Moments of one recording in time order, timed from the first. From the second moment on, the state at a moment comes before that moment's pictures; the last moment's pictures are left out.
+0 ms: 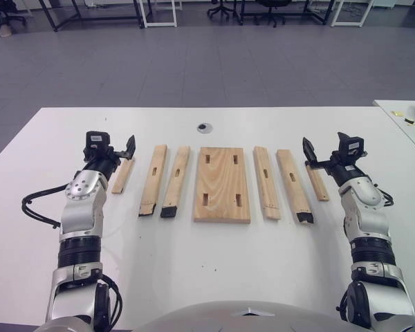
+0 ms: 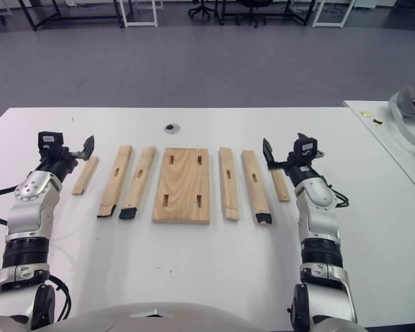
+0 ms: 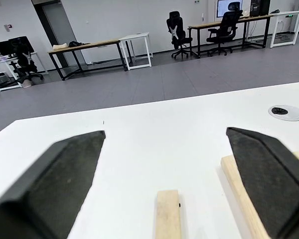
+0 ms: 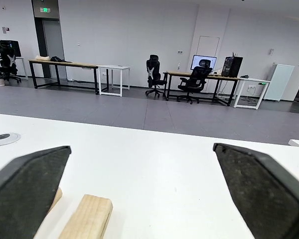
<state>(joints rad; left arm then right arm) -0.28 0.40 0.26 0.19 -0.17 0.22 -0.27 -0.30 -0.36 -0.25 0.39 0.23 -0.09 0.38</state>
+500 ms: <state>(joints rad) -0.25 0.44 0.26 0.23 -0.18 0.26 -0.31 -0.30 -0.36 -0.25 0.40 0.23 -0.09 0.36</state>
